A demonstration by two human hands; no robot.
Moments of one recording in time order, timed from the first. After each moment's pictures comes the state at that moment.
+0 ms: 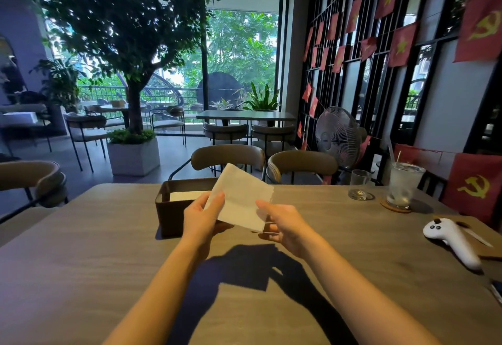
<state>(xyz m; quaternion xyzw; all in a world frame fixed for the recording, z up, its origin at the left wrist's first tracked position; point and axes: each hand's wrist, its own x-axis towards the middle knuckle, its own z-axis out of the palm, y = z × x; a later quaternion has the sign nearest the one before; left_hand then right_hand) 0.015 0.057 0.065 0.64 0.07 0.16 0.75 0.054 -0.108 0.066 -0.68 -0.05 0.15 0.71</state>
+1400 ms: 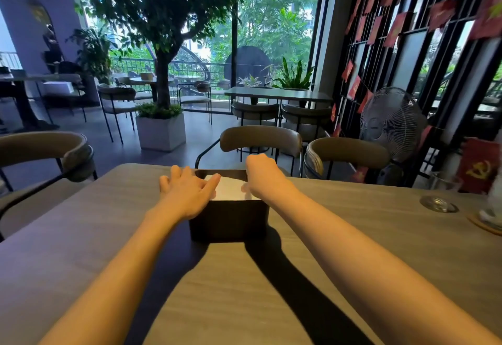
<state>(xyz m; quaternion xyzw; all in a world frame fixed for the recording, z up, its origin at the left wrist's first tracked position) 0.106 0.199 0.064 0.98 0.14 0.11 0.09 0.181 0.056 0.092 -0.96 -0.25 -0.05 0.13</state>
